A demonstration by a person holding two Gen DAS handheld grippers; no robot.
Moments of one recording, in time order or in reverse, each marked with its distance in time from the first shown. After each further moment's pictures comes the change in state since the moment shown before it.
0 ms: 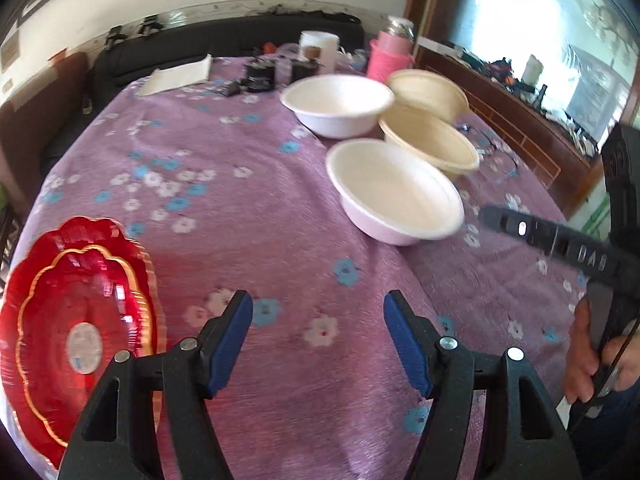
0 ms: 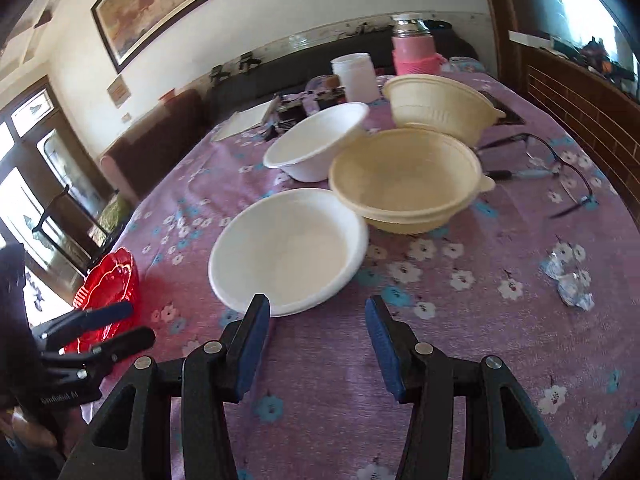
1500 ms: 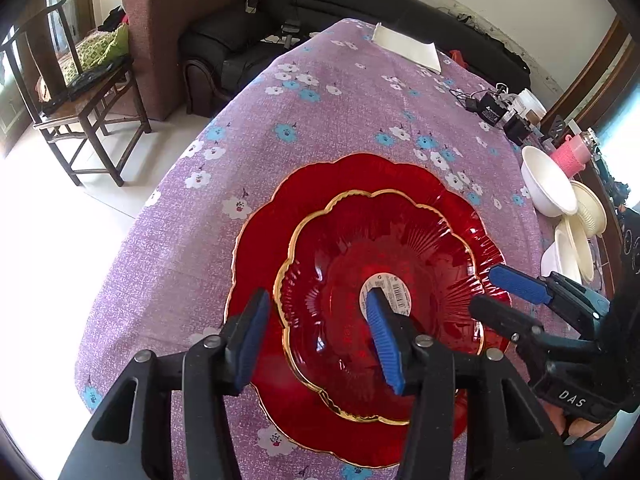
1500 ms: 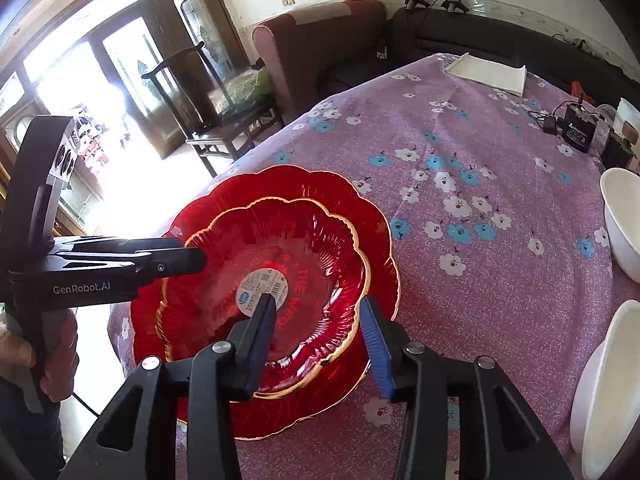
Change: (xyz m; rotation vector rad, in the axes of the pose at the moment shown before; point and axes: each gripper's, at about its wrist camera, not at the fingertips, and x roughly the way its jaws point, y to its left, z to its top) left arm -0.080 0.231 -0.047 -0.540 0.099 0.221; right arm 0.117 0.244 -0.008 -0.525 0.285 0.361
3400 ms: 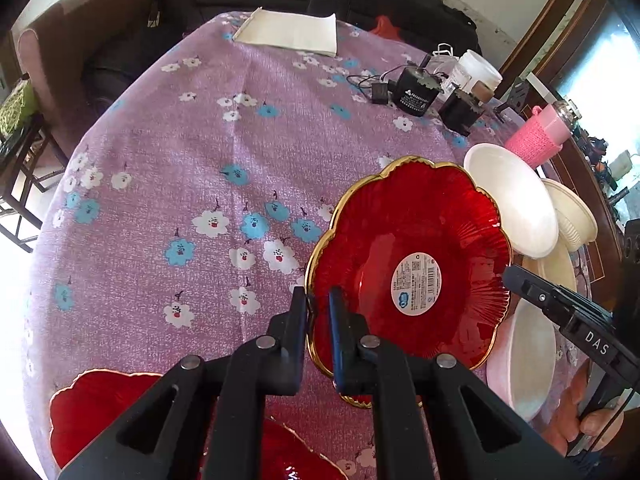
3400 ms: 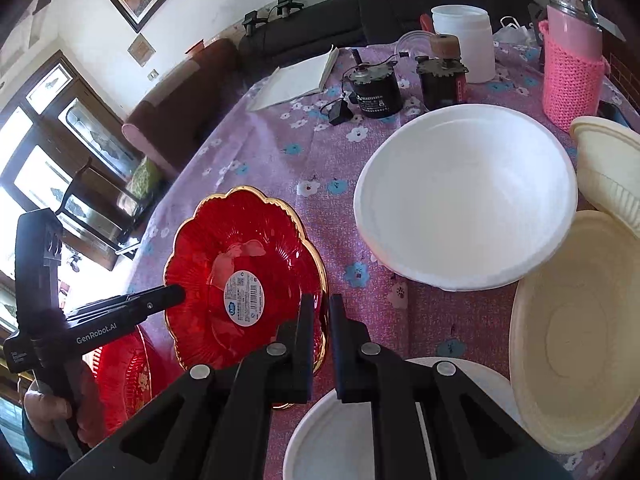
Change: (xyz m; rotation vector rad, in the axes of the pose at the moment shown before) left arm 0.089 -0.161 0.110 0.197 0.071 -0.114; right arm -0.073 -0.206 0.017 0.473 -0.096 -0.140
